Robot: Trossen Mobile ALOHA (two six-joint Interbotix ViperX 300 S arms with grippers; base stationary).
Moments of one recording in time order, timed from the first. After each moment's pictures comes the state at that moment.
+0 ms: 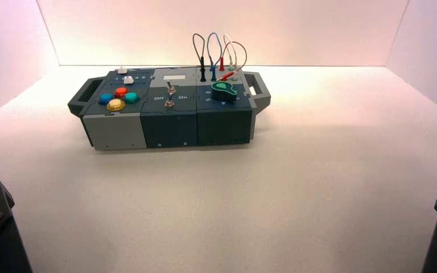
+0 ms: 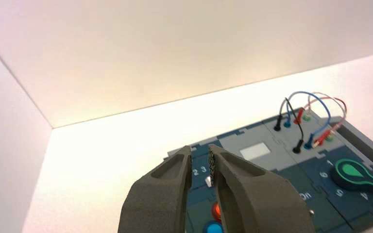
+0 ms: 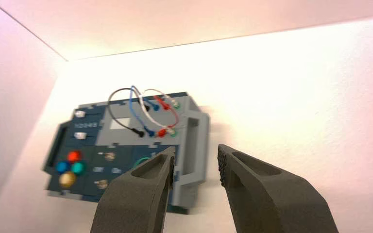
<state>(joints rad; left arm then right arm) -0.23 -0.81 1.21 -0.24 0.01 0.33 0.32 -0.60 0.97 0.47 0.27 -0.04</state>
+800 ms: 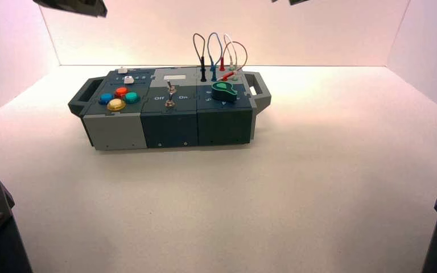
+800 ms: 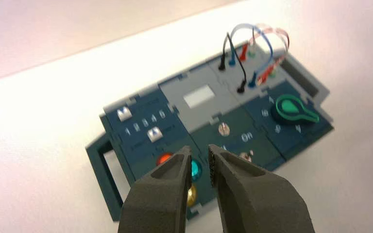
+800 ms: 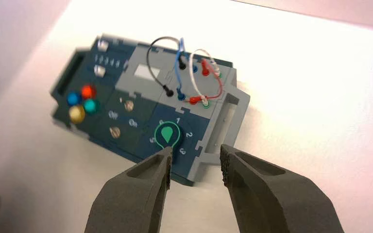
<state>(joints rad) -0.34 -0.70 1.09 -0.25 0.33 0.32 0.48 -0.43 0.79 0.33 0.46 -0.20</state>
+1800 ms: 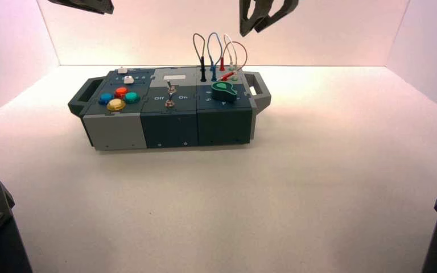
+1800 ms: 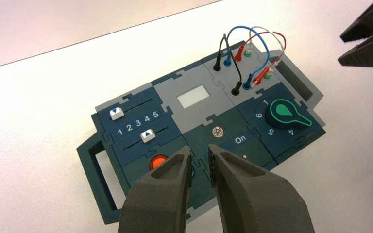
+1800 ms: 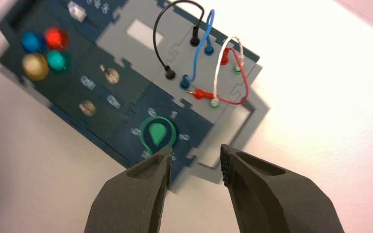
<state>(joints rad) -0.34 -0.65 1.03 -0.27 0.37 0.30 0.57 -0.10 0.54 0.11 0.61 -0.24</state>
